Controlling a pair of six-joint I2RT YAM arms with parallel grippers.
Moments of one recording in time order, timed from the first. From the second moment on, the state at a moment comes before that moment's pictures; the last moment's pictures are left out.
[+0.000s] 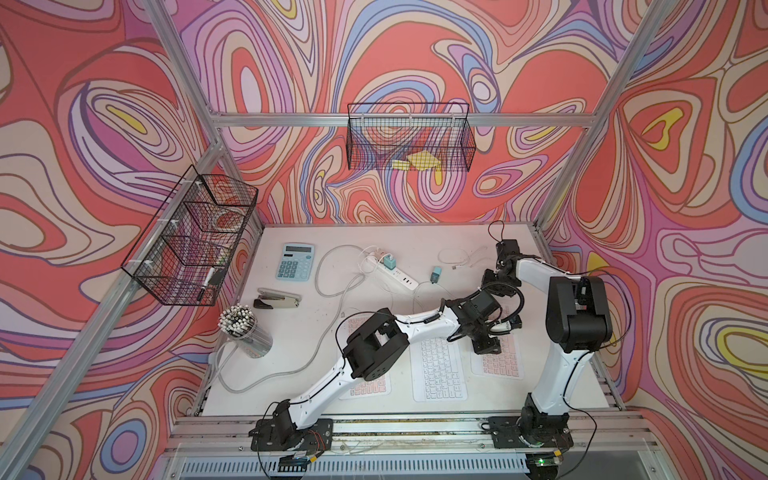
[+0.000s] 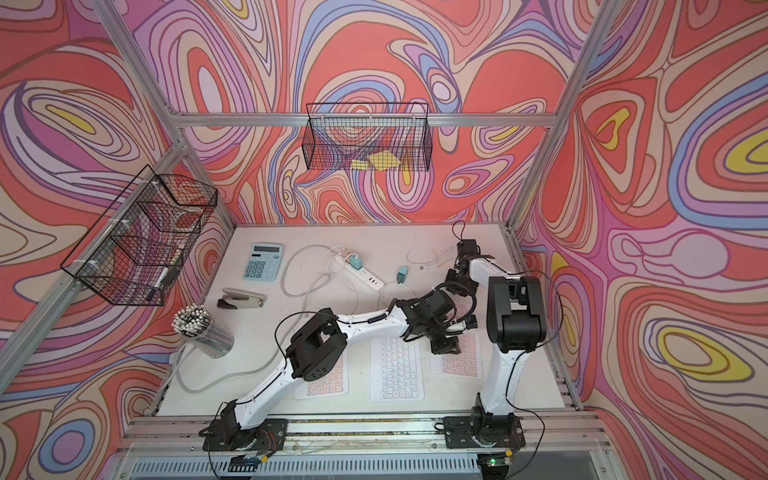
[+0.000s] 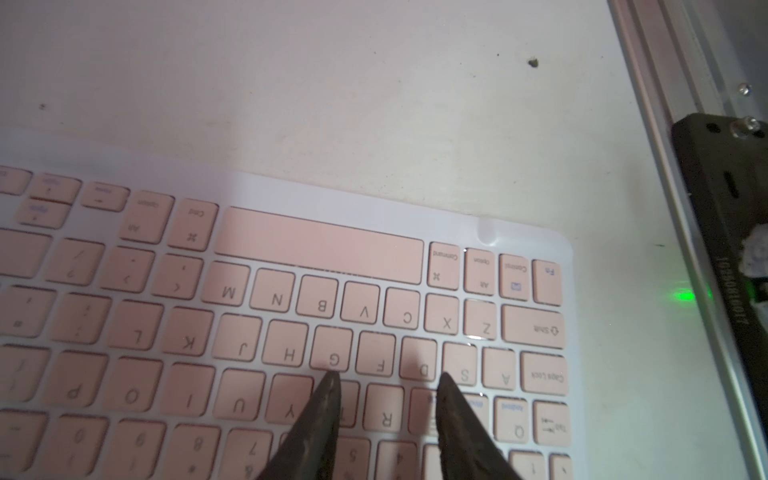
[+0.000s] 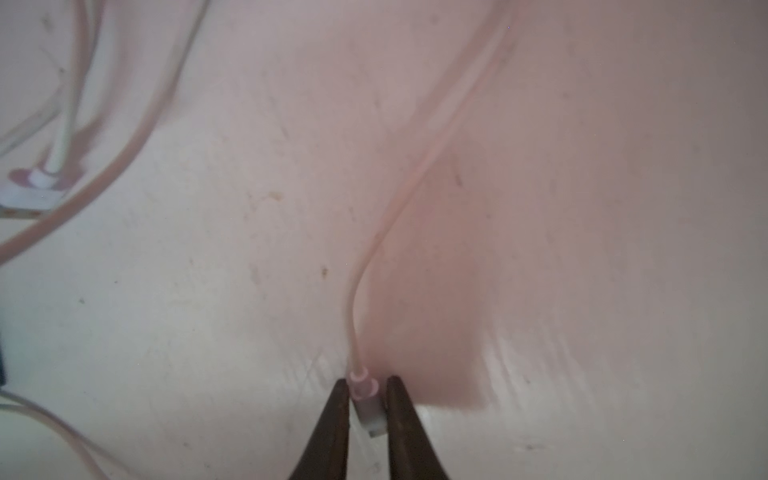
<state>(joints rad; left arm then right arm) -1.07 2.49 2.00 -0.44 0.44 0.27 -0.04 1.96 1.30 -0.60 -0.06 0.31</state>
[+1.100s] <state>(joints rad) -0.83 2.07 1.66 -0.44 0.37 0.00 -0.14 1.76 1.15 -0.47 -0.32 0.20</state>
